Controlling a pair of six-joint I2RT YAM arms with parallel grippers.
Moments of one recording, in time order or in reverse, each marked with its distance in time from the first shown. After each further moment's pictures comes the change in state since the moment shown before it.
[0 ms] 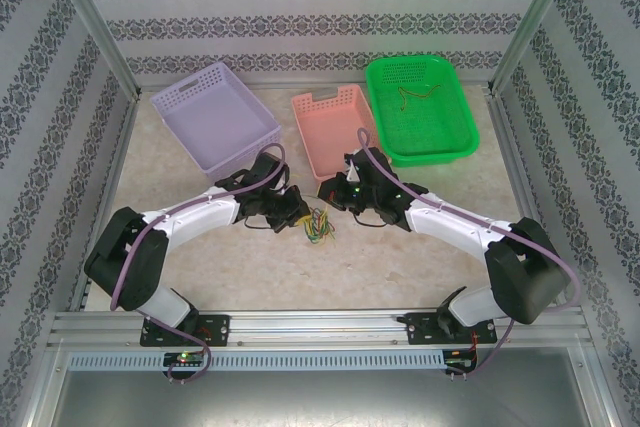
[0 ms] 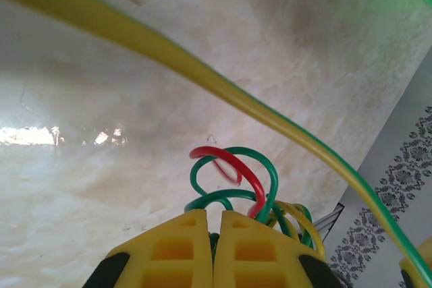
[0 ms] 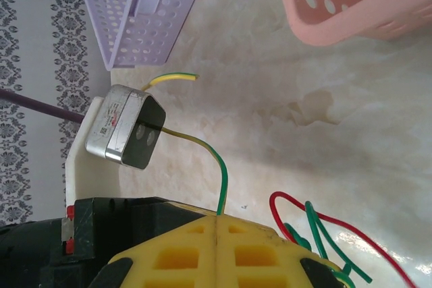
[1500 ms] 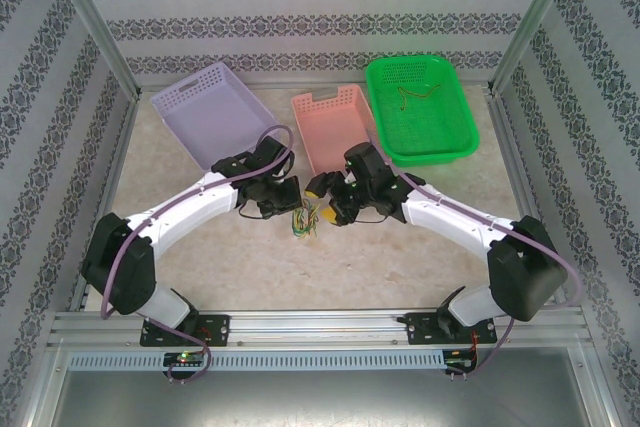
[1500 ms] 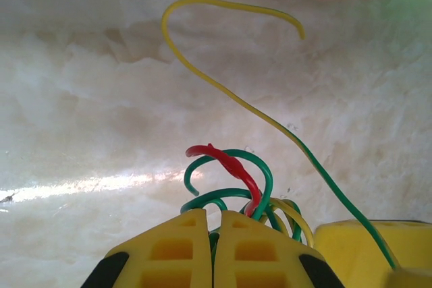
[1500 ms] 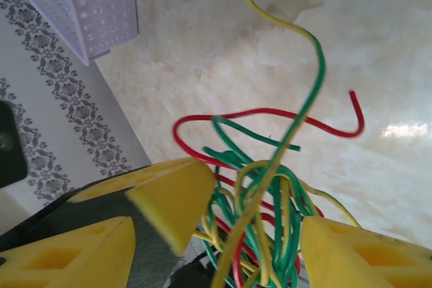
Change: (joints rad) left arm -0.026 -0.033 0.234 -0.364 -0.222 0.294; right arm 0.036 0.026 0.125 -0.251 -0.094 0.391
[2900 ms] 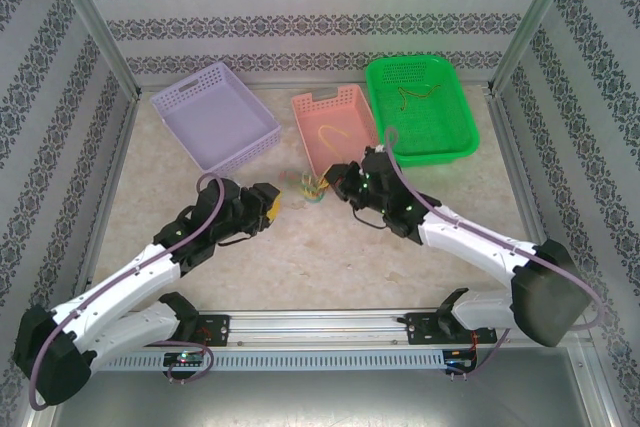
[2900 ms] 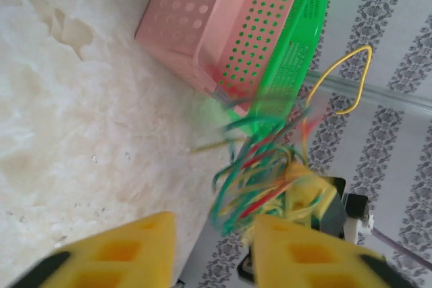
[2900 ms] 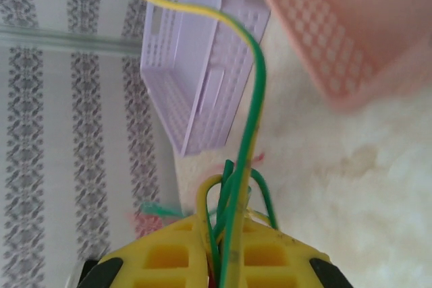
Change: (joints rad) left arm -0.023 -0.599 -0.519 0.505 -0.147 -0.806; right arm -0.004 -0.162 -0.154 0.360 0.374 -0.144
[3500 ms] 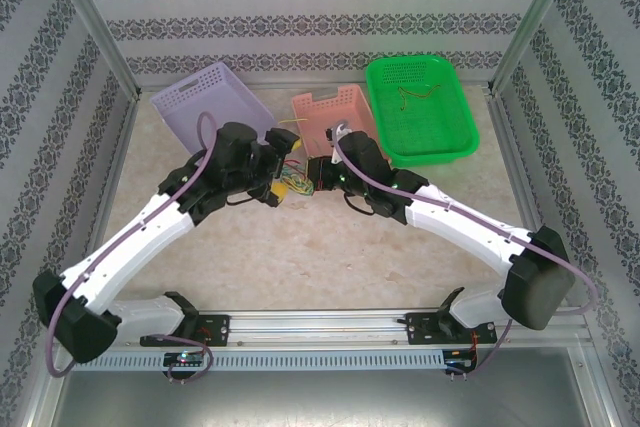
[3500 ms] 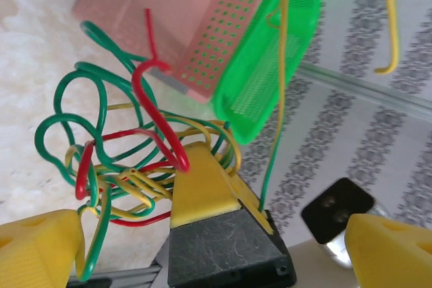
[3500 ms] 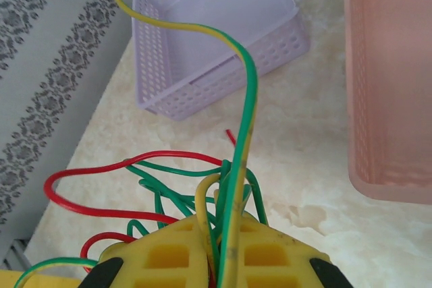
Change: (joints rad) left arm 0.019 0.321 0.576 -0.399 0.067 0.000; right arm 0.103 0.100 0.287 -0.294 0.052 -0.656
